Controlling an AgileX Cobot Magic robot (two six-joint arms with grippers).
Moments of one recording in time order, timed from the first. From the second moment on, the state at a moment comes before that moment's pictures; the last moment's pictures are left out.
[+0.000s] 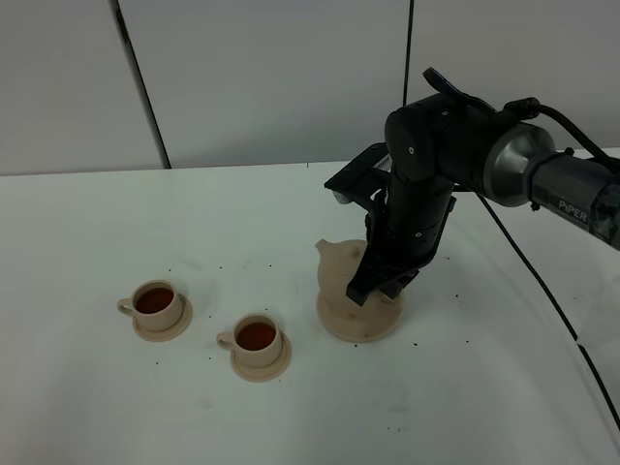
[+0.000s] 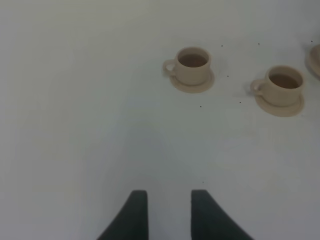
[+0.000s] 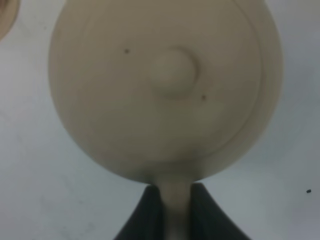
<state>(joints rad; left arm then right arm) -0.08 -0.01 -0.51 0.08 1.04 -0.02 0.56 2.19 -1.83 0.08 1.11 -0.40</state>
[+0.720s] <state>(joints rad) -0.08 -0.01 -0.51 0.08 1.04 -0.02 0.56 2.23 -1.83 0.07 1.06 -0.45</state>
